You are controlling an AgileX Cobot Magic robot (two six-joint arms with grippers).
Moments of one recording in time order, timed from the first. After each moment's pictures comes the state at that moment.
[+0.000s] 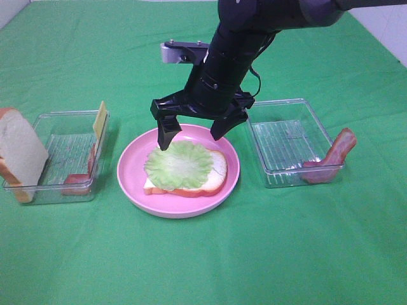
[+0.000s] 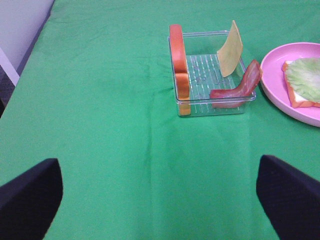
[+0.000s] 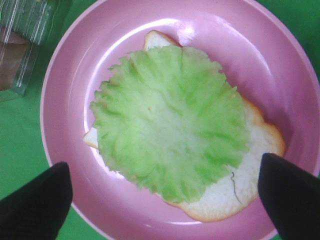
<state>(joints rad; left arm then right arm) 0.08 0.00 -0.52 -0.04 1.09 0.03 0.61 2.12 -1.63 0.22 0.85 -0.02</state>
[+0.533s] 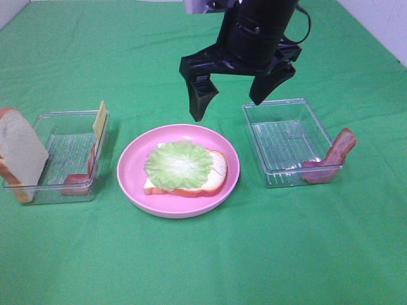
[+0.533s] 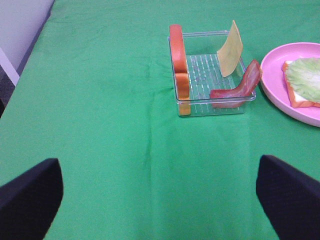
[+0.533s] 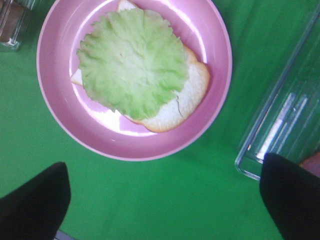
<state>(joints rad) 0.08 0.00 -0.52 -0.04 1.09 0.03 0.59 1.89 -1.63 0.06 1.10 0.05</state>
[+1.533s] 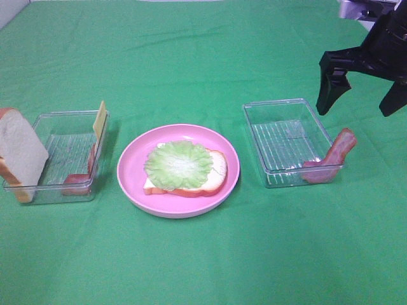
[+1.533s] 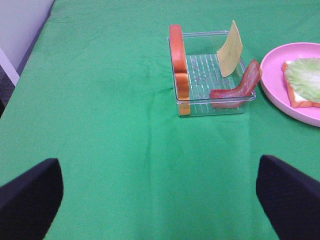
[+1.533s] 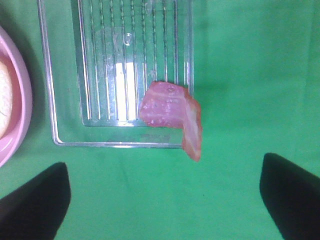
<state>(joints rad) 0.08 0.00 -0.52 -0.04 1.09 0.03 0.14 1.76 -1.35 0.07 1.01 0.00</state>
